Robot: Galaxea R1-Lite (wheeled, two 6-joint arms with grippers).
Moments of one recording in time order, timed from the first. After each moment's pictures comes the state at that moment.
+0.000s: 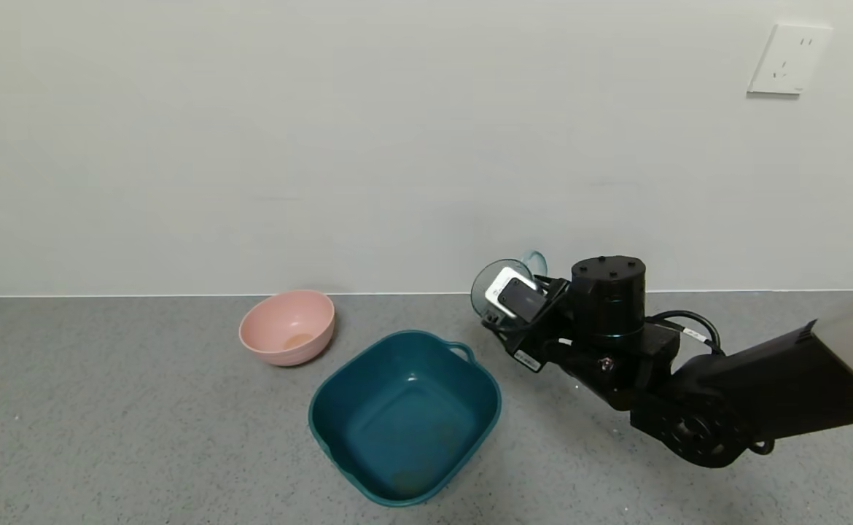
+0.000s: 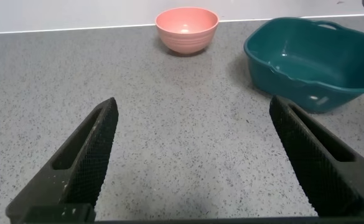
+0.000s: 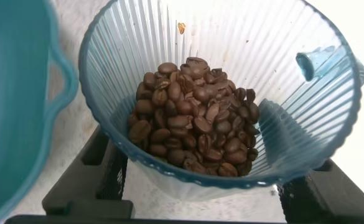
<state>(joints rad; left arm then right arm) 0.00 0.00 0.00 0.00 0.00 0.00 0.62 2.06 -1.05 -0.78 -0.26 -0.69</state>
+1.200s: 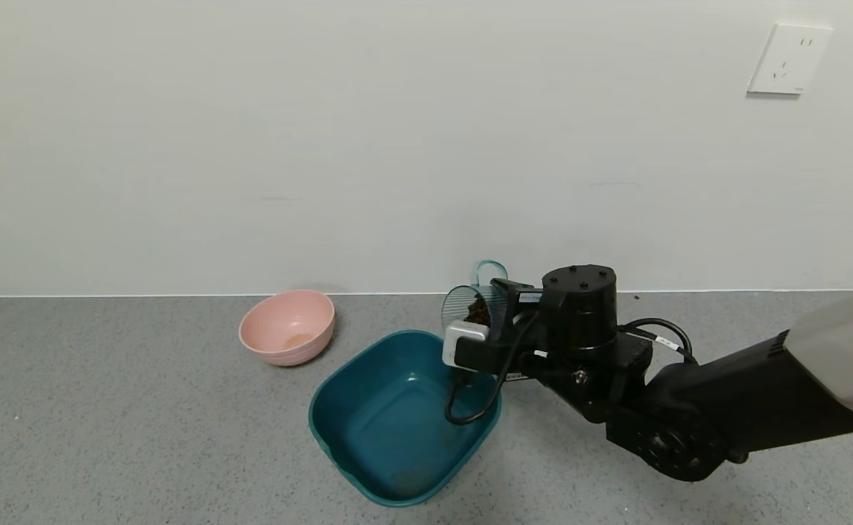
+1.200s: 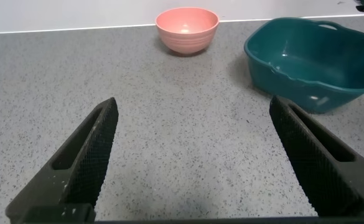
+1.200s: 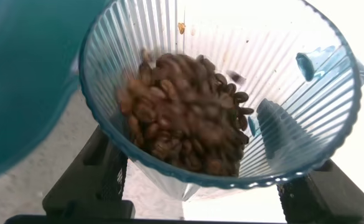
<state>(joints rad) 0.00 0.00 0.00 0.00 0.00 0.00 0.69 2.09 -1.09 -0.77 -0.27 -1.24</state>
